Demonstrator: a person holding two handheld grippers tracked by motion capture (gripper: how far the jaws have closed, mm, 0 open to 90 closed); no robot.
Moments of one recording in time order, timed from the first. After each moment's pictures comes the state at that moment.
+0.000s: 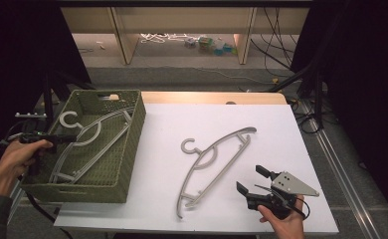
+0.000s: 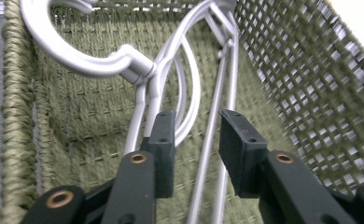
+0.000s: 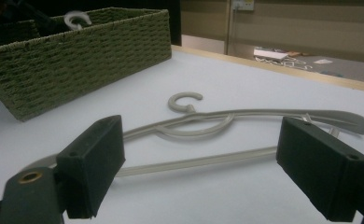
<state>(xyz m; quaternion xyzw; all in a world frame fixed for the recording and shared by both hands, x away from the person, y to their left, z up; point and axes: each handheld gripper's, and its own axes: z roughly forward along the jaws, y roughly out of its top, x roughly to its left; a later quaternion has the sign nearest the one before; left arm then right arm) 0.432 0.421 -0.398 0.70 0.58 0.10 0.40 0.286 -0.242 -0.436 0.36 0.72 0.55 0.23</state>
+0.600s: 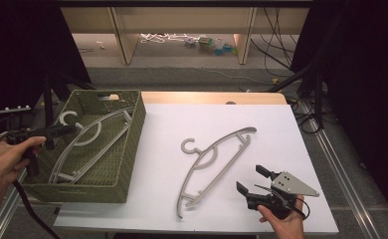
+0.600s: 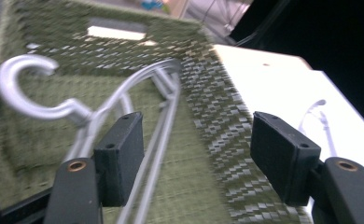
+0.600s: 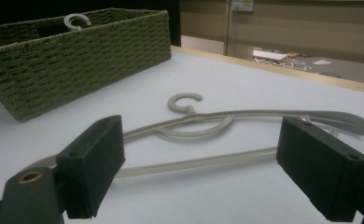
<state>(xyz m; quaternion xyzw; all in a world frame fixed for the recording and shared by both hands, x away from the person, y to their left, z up) 0.386 0.383 -0.335 0.65 0.57 0.12 0.49 0.285 -0.241 -0.436 0.36 0.72 0.55 0.23</state>
